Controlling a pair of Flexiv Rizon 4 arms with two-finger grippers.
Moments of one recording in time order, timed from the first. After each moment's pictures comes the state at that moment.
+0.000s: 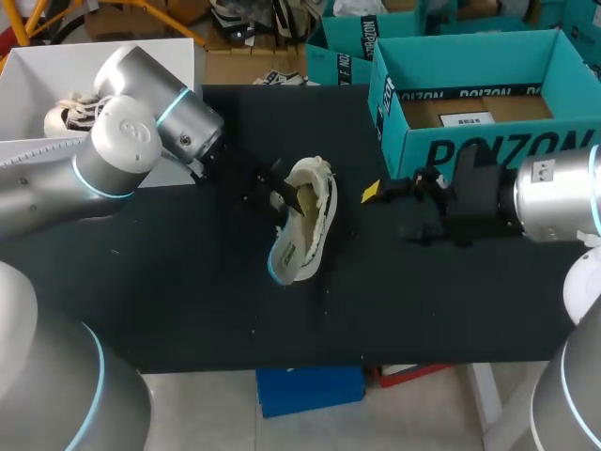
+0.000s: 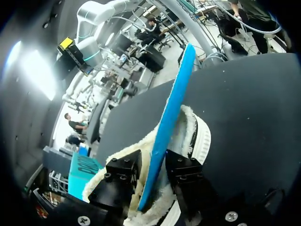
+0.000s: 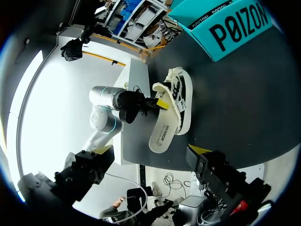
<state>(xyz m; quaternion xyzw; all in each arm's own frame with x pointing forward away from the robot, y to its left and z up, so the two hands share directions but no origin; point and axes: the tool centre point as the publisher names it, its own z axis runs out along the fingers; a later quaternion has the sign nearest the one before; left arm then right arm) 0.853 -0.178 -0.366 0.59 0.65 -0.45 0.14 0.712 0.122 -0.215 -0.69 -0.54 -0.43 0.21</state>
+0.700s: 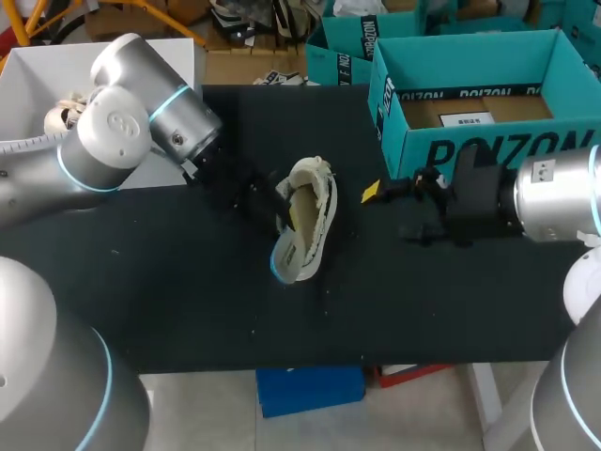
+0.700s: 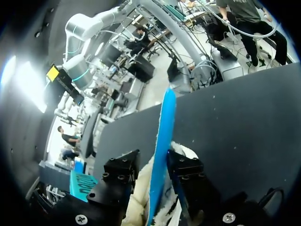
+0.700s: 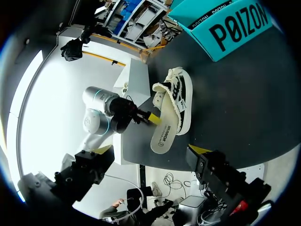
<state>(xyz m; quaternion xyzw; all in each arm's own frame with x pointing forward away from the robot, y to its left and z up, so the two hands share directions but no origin) 0.804 -0.163 -0.348 0.64 0.62 -0.44 0.10 0.712 0.122 -0.215 -0.69 -0.54 -0.43 0.21</state>
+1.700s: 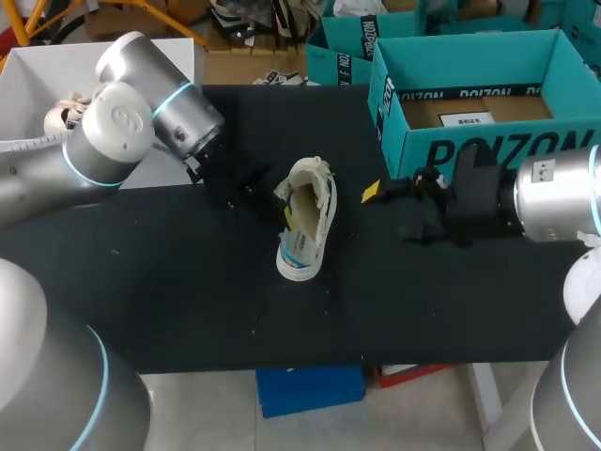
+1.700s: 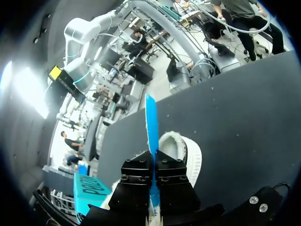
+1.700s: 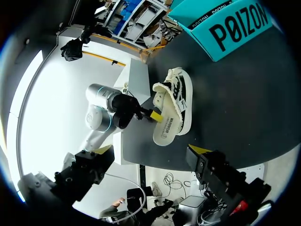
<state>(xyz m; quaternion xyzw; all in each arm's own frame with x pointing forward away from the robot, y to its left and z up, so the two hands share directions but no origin) 0.819 -0.167 -0.352 0.65 0.60 -0.45 0.12 0.712 0.122 -0.215 -0.69 -0.54 -0.43 0.21</state>
